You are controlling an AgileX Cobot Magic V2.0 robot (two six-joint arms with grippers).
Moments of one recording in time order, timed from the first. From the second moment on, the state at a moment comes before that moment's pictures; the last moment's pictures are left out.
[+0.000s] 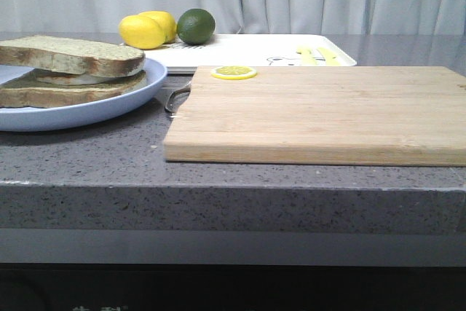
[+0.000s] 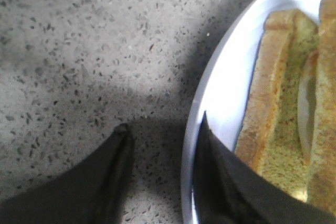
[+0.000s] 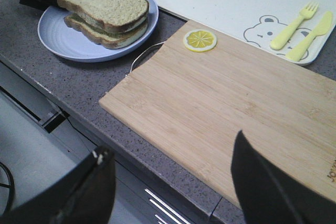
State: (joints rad) left arm 0.26 1.70 -1.21 -0.68 0.98 0.37; right arm 0.47 0.65 -0.91 0.20 0.82 -0.12
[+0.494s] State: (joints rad) left arm 0.26 1.71 -1.23 -0.76 1.00 0.42; right arm 0.47 0.65 -0.91 0.20 0.82 -0.12
